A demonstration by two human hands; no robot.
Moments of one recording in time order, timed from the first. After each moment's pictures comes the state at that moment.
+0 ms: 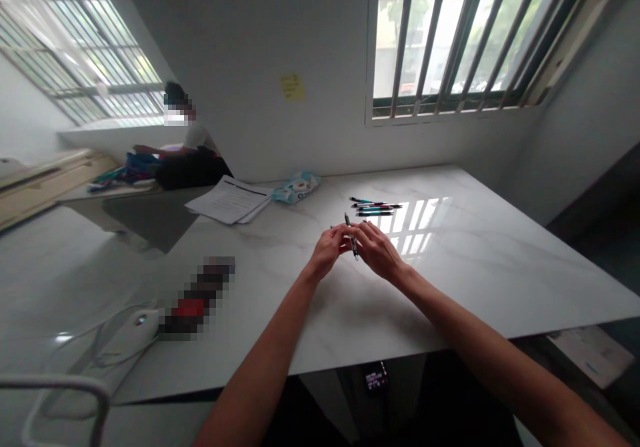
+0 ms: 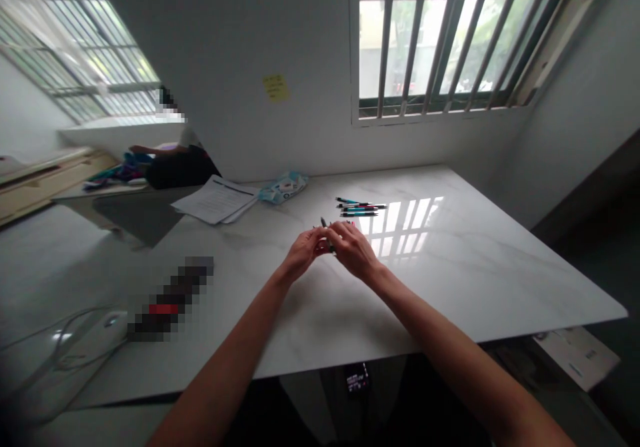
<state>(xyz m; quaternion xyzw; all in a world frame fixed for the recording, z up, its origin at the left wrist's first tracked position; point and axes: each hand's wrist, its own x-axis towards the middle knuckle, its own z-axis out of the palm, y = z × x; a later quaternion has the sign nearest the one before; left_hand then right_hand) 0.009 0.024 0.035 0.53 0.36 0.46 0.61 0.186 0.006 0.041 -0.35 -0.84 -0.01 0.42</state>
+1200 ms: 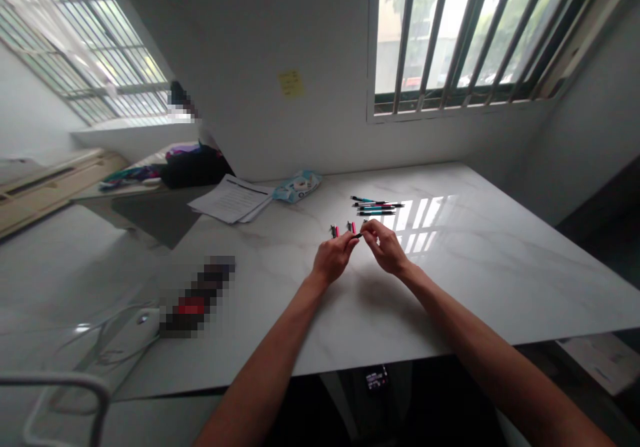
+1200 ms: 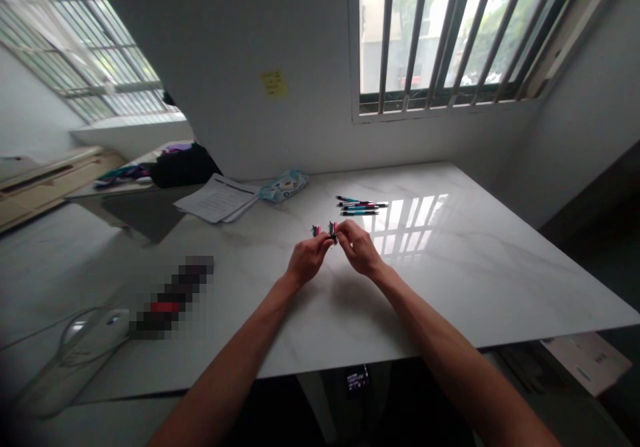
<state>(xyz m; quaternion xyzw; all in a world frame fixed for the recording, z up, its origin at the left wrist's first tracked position) 0.011 0.012 0.025 0.80 0.49 0.31 0.13 0.197 0.014 0.026 -0.37 -0.74 0.22 0.52</state>
